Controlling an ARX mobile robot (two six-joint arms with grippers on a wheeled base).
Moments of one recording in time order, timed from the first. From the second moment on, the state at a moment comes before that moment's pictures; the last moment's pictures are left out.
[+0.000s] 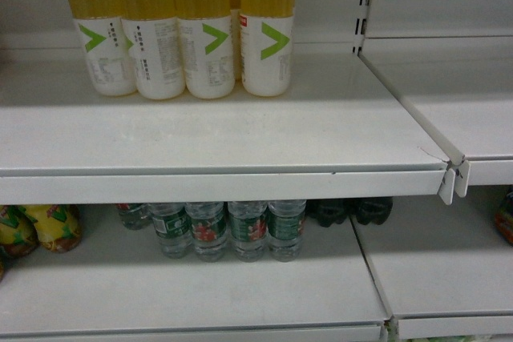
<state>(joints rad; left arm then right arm) 0.00 0.01 0.01 0.00 0.00 0.00 0.14 0.43 0.43 -0.10 0.18 0.03</state>
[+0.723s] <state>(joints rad) 0.00 0.01 0.01 0.00 0.00 0.00 0.14 0.43 0.43 -0.10 0.18 0.03</state>
